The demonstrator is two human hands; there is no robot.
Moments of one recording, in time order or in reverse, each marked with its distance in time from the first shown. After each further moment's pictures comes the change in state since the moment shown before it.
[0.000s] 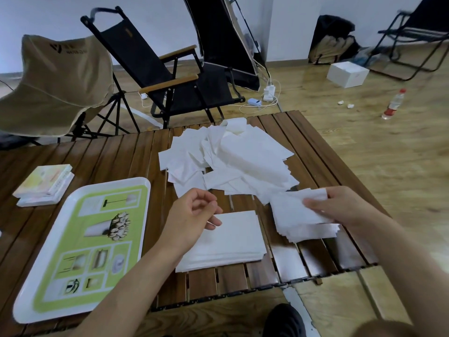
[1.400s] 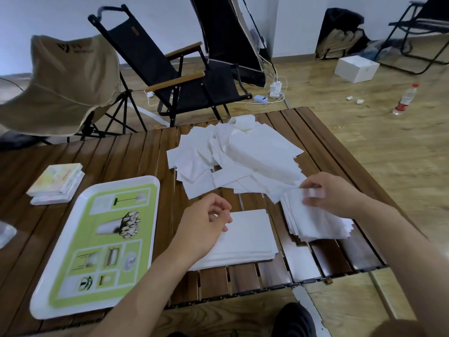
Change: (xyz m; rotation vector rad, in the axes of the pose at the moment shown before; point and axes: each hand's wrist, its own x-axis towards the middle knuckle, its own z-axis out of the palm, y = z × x) left_hand 0.002 -0.018 0.000 0.338 -0.044 0.085; right_hand 0.042 -0.005 0.010 -0.705 -0.034 -0.266
